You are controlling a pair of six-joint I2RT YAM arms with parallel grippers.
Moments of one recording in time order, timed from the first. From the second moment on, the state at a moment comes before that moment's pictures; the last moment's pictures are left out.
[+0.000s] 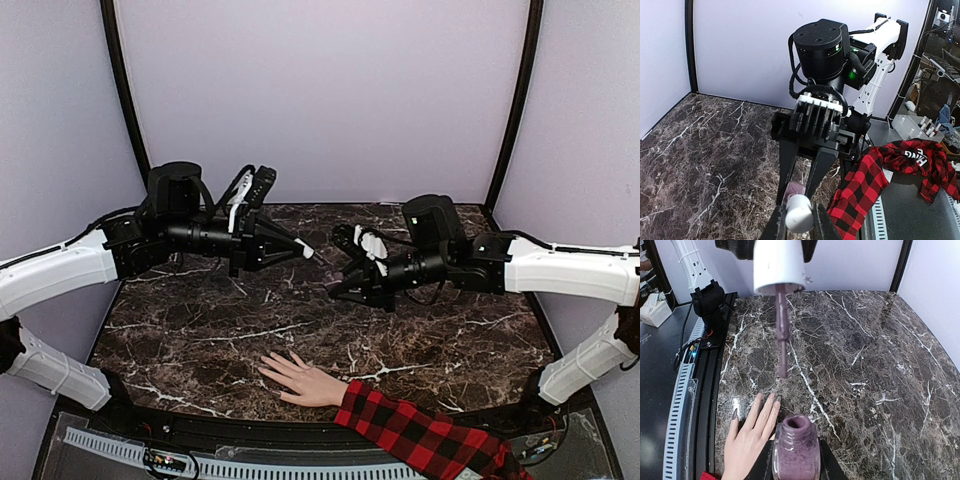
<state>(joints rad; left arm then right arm) -0.78 1.26 1.08 -0.09 0.68 0.01 0.94 1.38 1.02 -0.15 -0.46 -0.26</state>
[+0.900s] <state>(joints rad) -0.79 1.28 1.08 -0.09 0.68 0.01 0.94 1.38 1.04 -0.16 -0.46 -0.28</state>
